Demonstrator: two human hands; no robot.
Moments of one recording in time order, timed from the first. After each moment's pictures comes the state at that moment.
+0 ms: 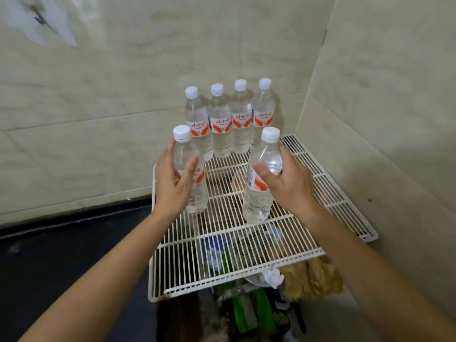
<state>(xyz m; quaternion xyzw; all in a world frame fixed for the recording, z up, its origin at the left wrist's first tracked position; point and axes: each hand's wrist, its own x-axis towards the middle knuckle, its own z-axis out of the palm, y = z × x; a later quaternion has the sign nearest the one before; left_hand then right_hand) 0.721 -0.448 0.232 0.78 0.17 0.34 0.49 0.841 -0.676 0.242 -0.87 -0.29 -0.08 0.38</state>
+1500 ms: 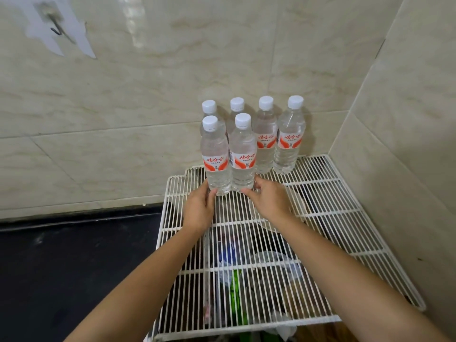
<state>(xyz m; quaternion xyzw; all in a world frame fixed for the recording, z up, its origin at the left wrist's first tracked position) 0.787 -0.419 0.140 0.86 0.28 0.23 0.35 0.913 -0.567 0.171 -0.91 -0.29 0.06 0.29</state>
